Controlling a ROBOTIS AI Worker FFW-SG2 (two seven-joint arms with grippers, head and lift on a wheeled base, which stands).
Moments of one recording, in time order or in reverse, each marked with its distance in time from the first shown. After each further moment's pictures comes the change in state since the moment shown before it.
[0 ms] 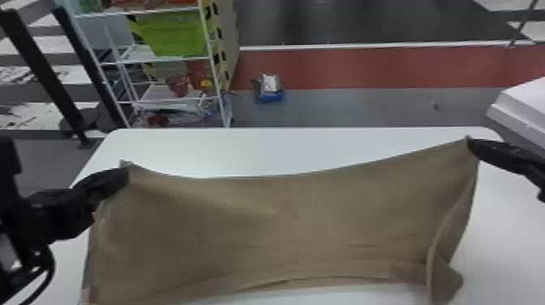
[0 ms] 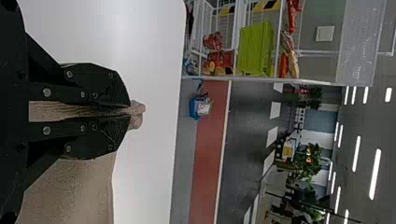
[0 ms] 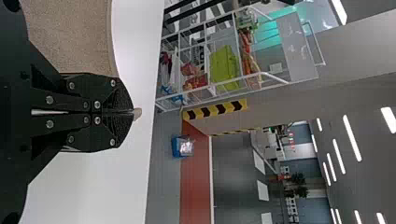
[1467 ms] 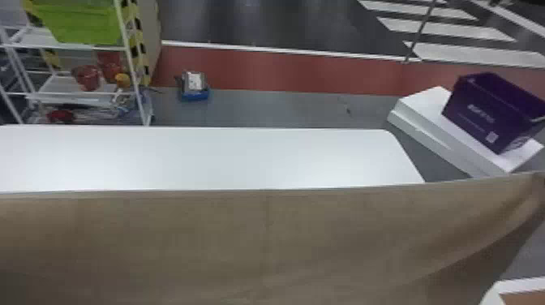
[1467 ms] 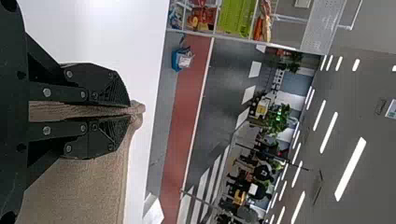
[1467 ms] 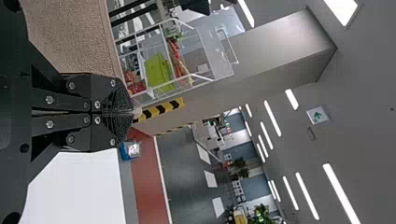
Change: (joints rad) left arm 0.082 -0.011 0.832 -0.425 0.905 0.416 -0.120; right arm 0.293 0.073 -0.740 -0.252 -0.562 0.086 0.225
